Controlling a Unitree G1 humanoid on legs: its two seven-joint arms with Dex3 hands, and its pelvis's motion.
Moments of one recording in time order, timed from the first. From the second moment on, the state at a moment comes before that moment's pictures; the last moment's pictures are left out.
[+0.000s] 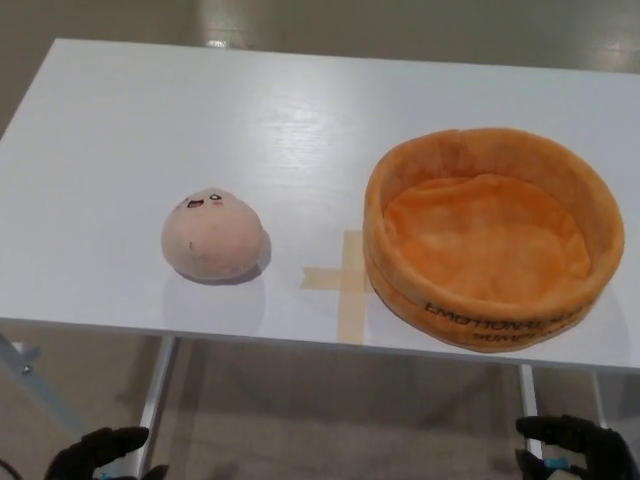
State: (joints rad) left_arm -0.23 0.29 0.07 1.16 0.10 -0.29 0.02; right_arm -0.36 -0.19 -0.12 1.27 -0.13 -0.24 -0.11
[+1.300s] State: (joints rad) left_arm -0.21 0.48 -0.10 0.82 0.03 -0.37 -0.47; right_arm -0.36 -0.19 -0.13 1.30 -0.14 -0.29 -0.13
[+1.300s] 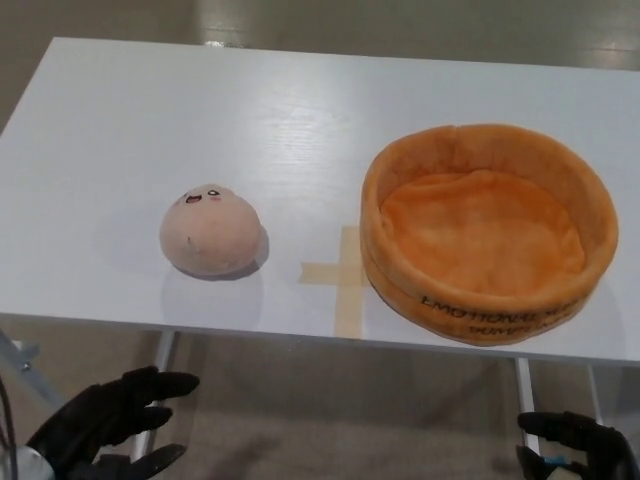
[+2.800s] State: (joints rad) left_arm -0.28 0.62 0.06 -0.29 -0.46 -0.14 -0.89; right_arm -0.37 -0.19 -0.13 1.30 -0.14 -0.29 -0.13
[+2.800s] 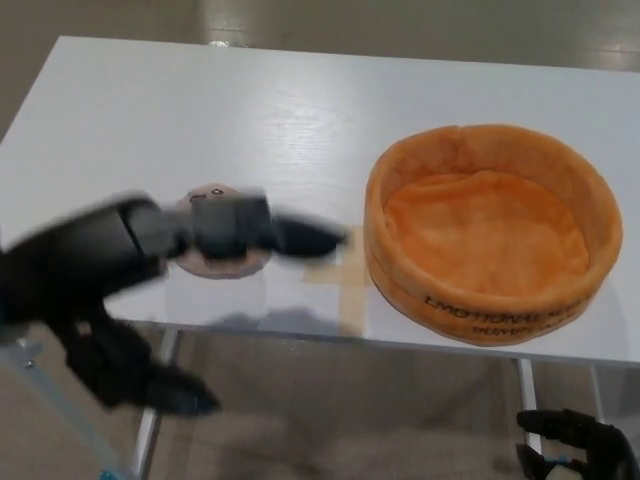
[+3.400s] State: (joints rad) left_arm -0.56 0.59 -0.03 0.20 -0.17 -0.24 -0.69; right_arm -0.37 -0.19 -0.13 1.30 -0.14 -0.29 -0.13
